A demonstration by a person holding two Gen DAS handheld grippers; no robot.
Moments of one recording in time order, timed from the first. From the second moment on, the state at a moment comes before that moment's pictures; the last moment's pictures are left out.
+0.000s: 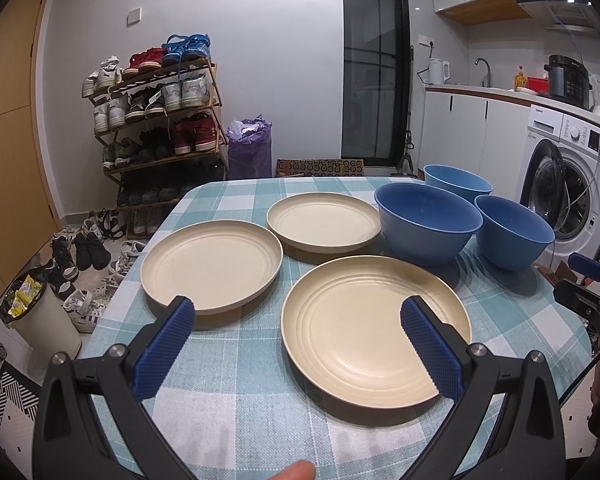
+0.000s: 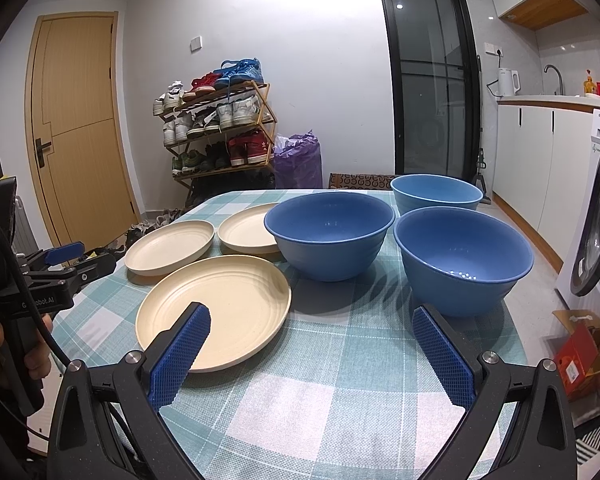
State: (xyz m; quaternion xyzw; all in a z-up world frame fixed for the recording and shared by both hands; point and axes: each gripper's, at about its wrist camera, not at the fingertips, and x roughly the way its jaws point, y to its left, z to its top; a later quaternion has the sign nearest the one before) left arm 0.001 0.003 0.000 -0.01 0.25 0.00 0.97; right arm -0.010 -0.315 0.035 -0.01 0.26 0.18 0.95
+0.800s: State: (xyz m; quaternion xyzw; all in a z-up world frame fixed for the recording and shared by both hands) left arm 0.024 0.016 0.008 -0.02 0.27 -0.01 0.96; right arm 0.014 -0.308 0.054 -0.02 0.27 0.20 0.94
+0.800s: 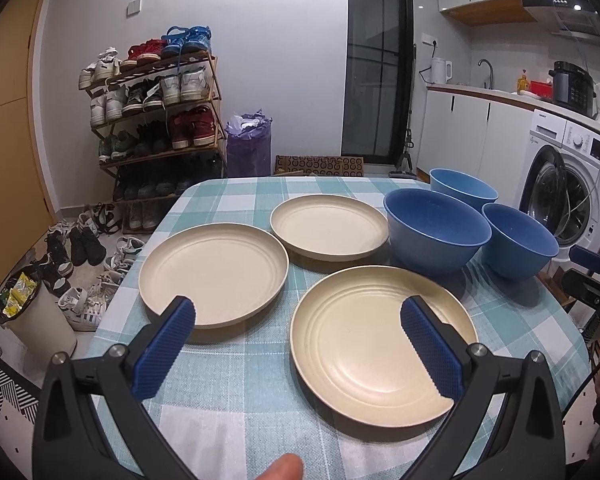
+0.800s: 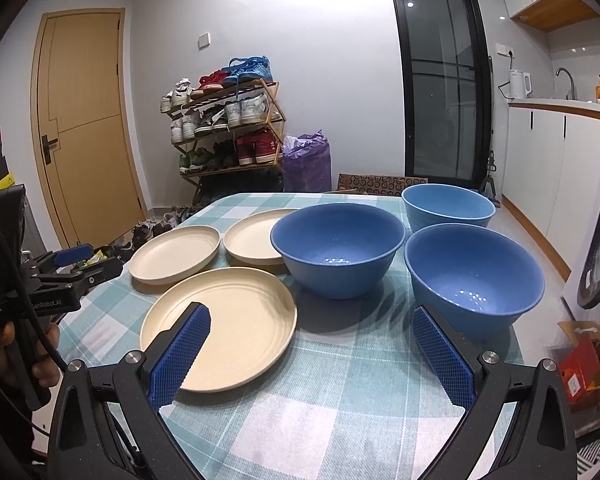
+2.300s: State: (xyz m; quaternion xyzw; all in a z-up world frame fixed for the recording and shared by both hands) left arm 0.123 0.047 0.055 -0.02 0.31 0.00 0.95; right arm 0.120 -0.289 0.166 -0.02 0.29 0.23 0.93
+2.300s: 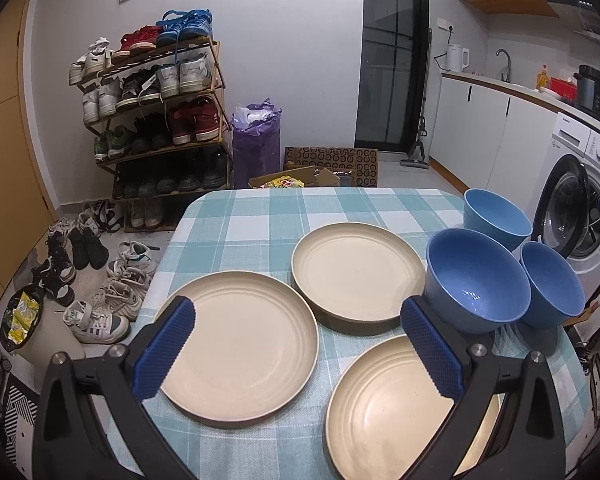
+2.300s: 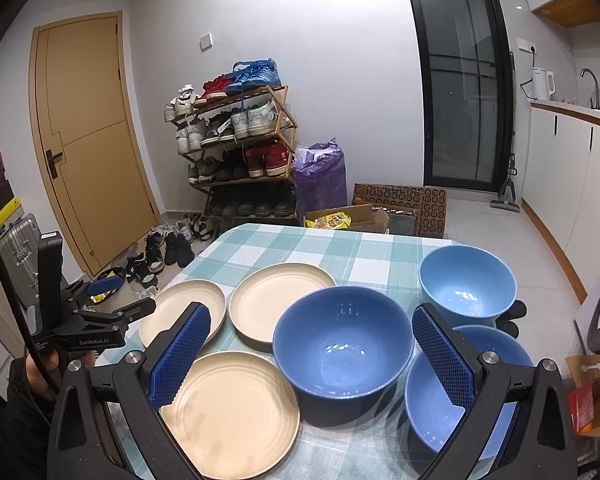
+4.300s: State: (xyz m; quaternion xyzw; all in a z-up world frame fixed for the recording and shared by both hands) left arm 0.242 0.064 0.042 -0.04 0.39 0.00 0.92; right arm 0.328 -0.220 0.140 -0.09 0.47 0.25 0.84
